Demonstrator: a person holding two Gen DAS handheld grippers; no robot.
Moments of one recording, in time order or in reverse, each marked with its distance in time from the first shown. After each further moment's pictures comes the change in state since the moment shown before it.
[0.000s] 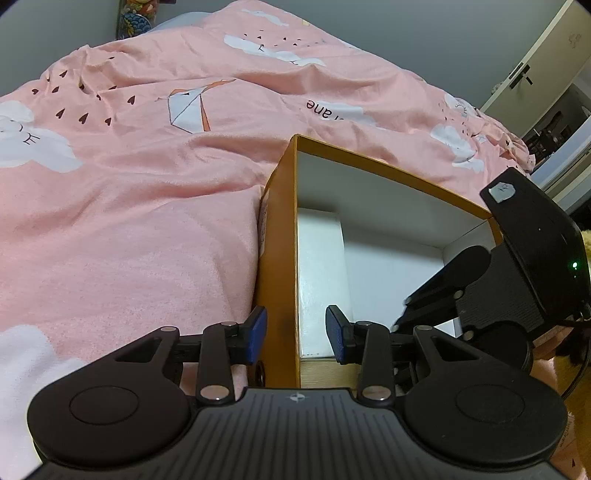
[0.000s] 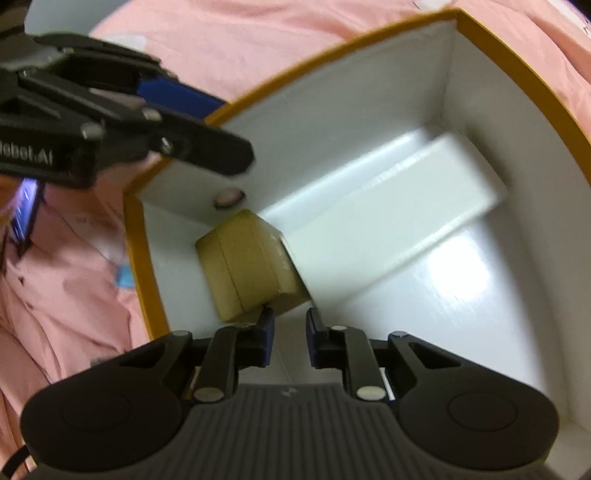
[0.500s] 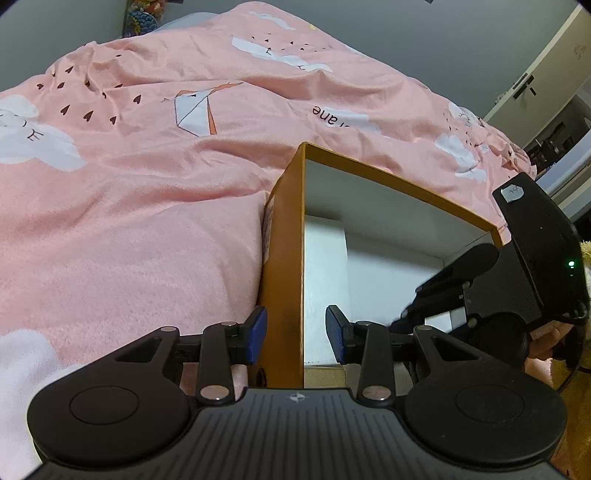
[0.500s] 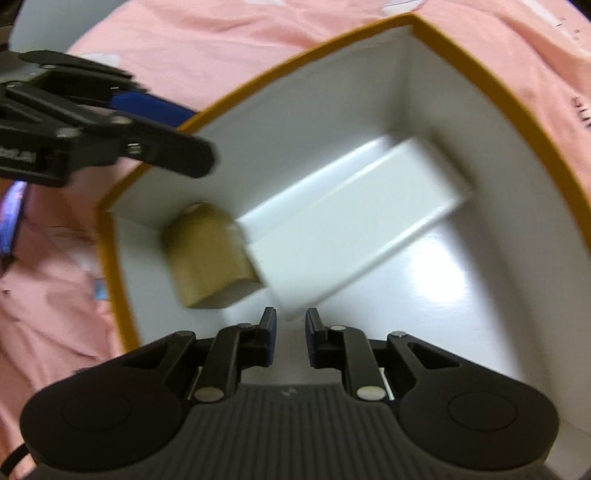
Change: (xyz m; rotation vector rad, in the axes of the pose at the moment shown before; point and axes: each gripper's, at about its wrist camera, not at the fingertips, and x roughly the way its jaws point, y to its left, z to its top) left arm 0.002 0.005 0.005 -0.035 -0.013 -0.008; right arm -0.015 -0.024 0.007 0.029 -0.022 -0.107
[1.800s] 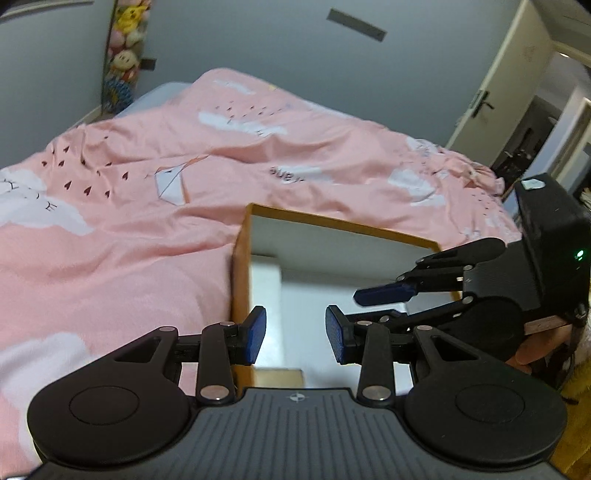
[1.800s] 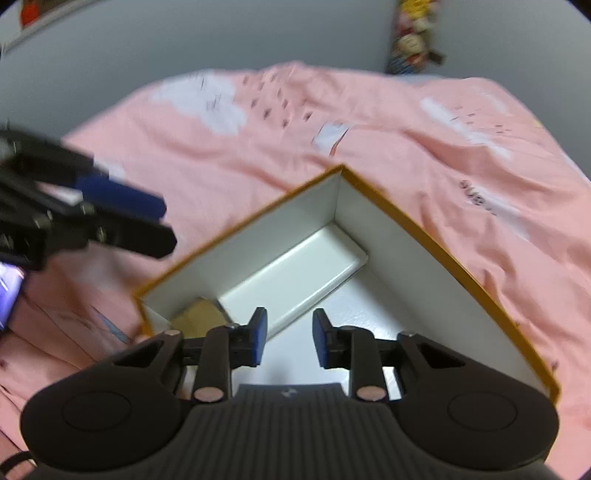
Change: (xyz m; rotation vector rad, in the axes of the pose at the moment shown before) left arm -0.077 -0.043 -0.032 0.137 -0.203 -0.030; right arm -0.072 0.078 -0.028 0.121 -0.411 -0.268
